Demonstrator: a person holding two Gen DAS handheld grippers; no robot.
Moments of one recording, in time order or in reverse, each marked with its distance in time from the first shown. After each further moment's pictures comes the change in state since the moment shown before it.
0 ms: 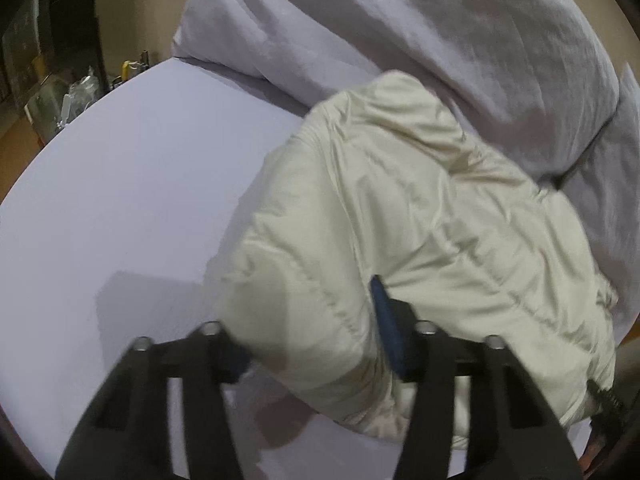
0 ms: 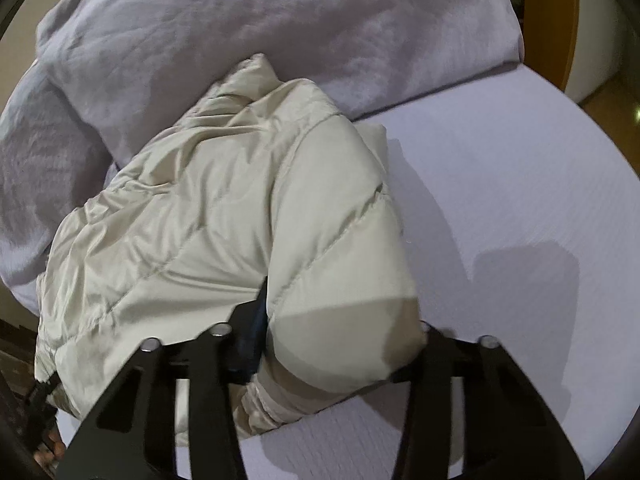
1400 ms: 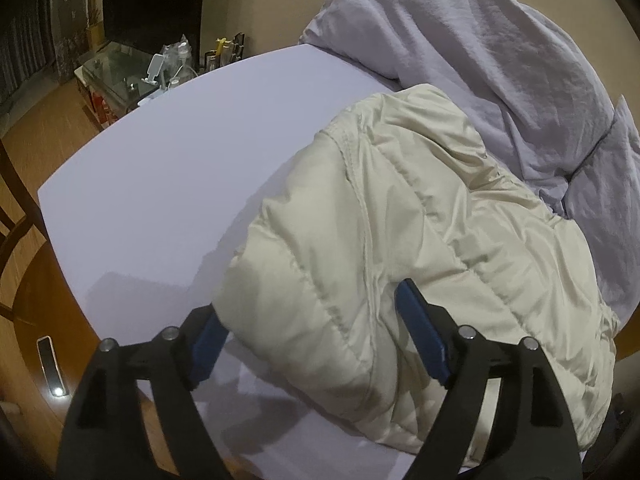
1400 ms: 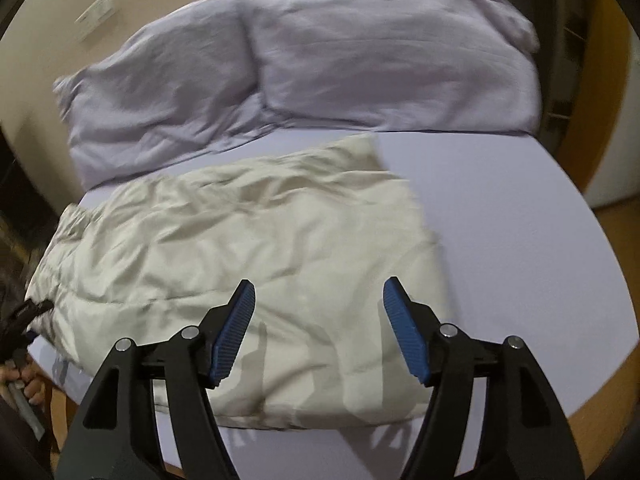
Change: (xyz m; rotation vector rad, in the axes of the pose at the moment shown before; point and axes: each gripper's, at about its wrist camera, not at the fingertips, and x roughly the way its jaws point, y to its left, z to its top) left arm -0.112 0.136 -0.111 -0.097 -0.024 0.058; right arm -0.172 0.038 -0.140 -0.384 -0.107 0.070
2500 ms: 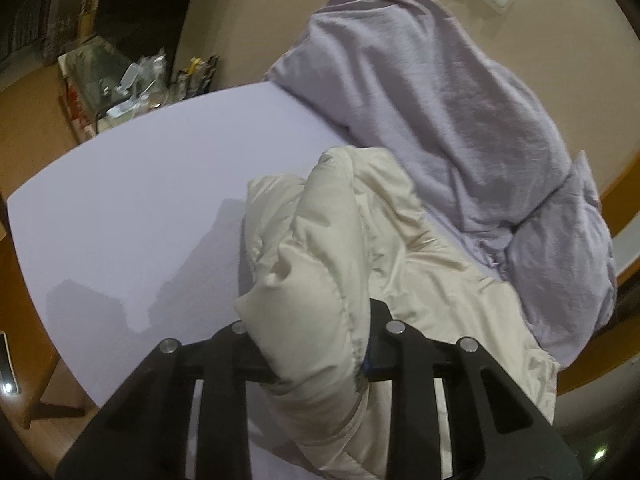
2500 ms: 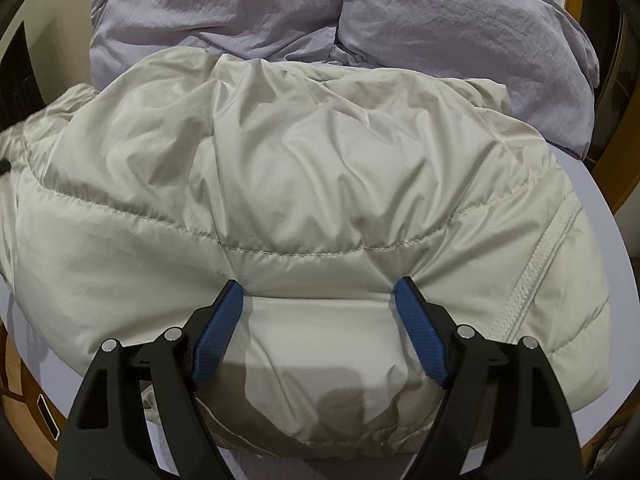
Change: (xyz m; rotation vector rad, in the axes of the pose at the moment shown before) left arm -0.033 -0.030 0.025 -0.076 -0.119 -0.197; right arm 0.066 0.072 -0.047 -0.204 0.071 -0.035
